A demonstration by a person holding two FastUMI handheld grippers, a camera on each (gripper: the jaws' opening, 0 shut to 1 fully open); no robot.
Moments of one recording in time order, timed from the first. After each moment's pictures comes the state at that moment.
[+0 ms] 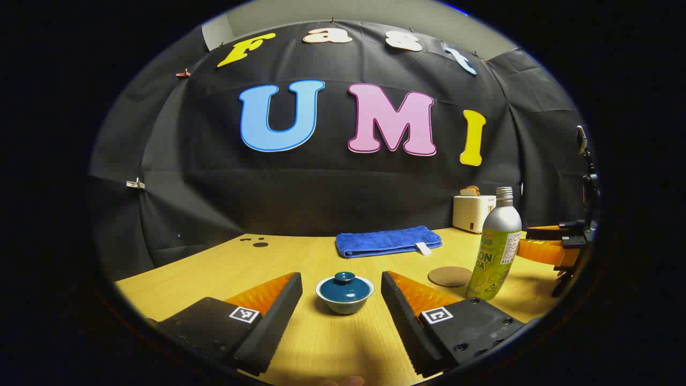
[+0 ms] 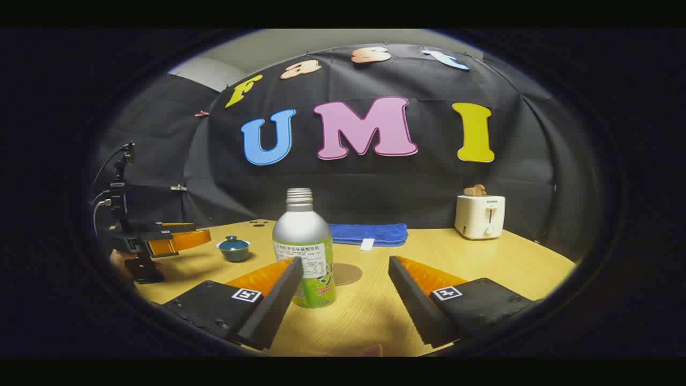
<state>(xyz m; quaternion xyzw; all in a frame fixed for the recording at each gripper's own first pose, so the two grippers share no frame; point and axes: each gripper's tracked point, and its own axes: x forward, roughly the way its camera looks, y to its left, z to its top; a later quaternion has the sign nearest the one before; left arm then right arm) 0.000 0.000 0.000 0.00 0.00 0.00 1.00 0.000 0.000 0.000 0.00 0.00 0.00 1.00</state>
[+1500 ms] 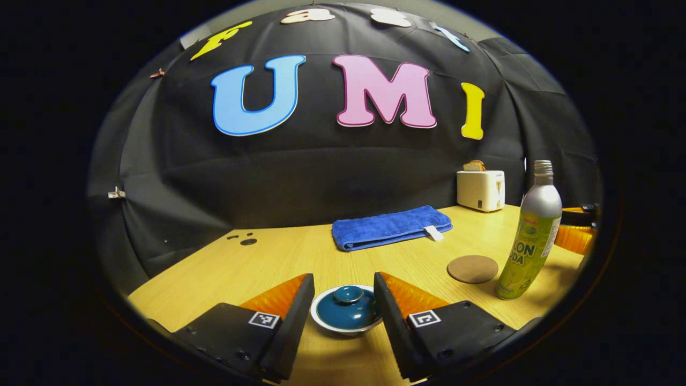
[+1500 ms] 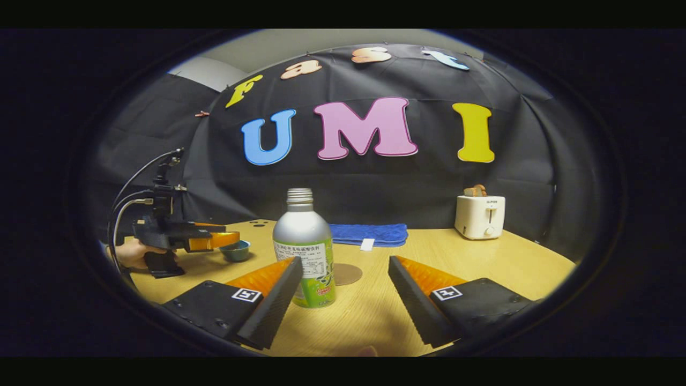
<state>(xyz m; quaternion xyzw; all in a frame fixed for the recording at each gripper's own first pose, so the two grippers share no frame) 0.076 0.008 -0.021 0.03 0.07 -0.02 1.00 0.001 0.001 -0.001 0.00 0.00 0.00 1.00</state>
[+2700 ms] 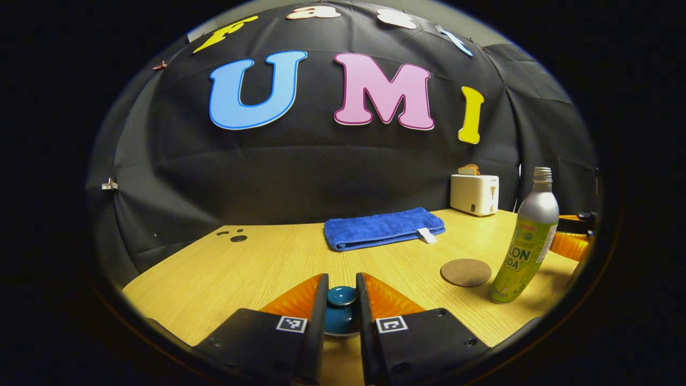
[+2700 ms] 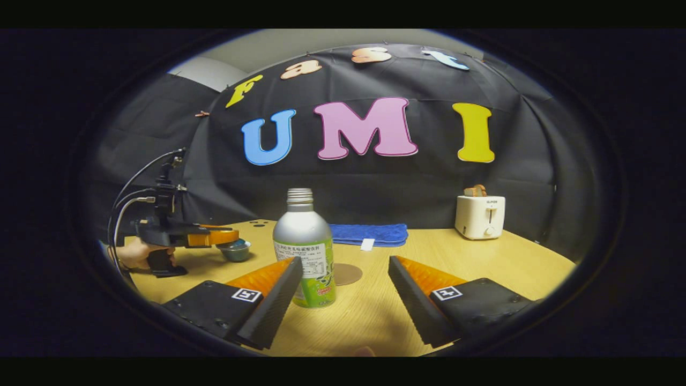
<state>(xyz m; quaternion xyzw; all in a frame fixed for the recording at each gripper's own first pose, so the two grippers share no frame) 0.074 0.001 -0.021 0.01 0.06 -0.05 1.00 0.002 0.002 -0.001 0.00 0.00 0.00 1.00</state>
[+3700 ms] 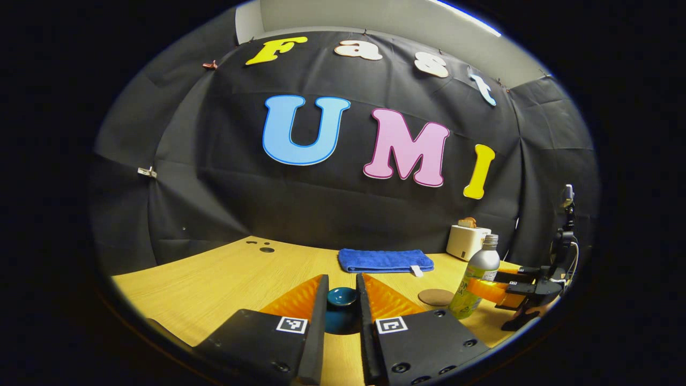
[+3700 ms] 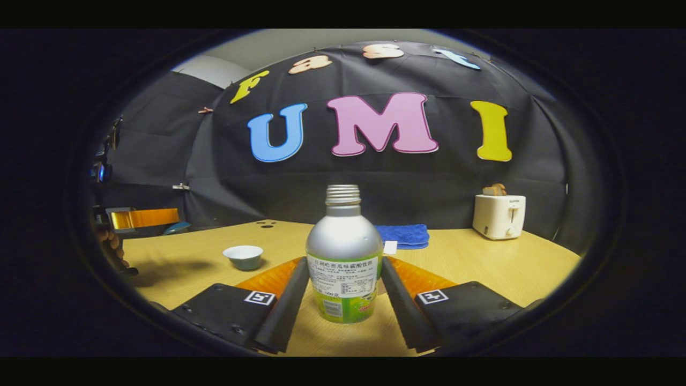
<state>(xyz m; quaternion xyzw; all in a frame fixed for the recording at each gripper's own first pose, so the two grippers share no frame) -0.042 0.039 0.046 -0.07 -0.03 0.00 1.00 0.041 0.032 -0.009 -0.01 0.01 -0.01 1.00</state>
